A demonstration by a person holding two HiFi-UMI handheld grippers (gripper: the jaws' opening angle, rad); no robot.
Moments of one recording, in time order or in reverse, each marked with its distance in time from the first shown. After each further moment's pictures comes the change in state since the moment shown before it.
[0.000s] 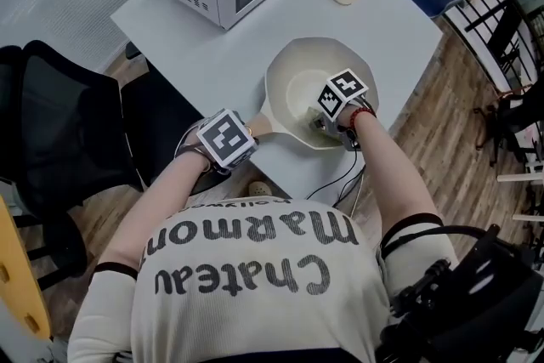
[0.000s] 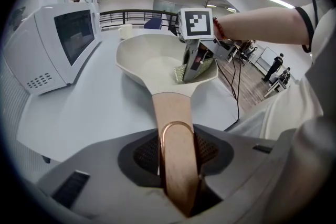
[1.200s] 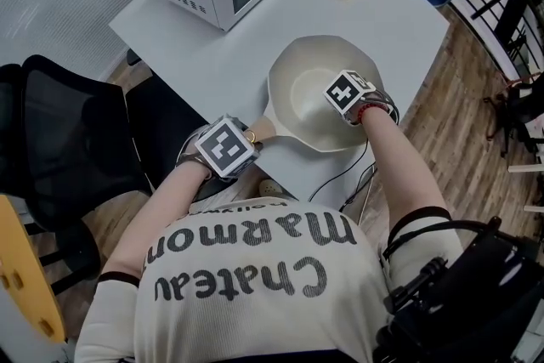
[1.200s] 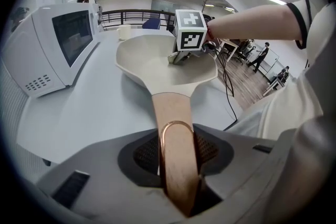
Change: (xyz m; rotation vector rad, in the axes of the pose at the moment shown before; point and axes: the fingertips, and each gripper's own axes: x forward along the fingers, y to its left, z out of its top) left arm -0.001 -0.013 -0.001 -0.004 0.008 -0.053; right arm -0.046 -0.103 0.028 -0.287 -0.036 -0.663
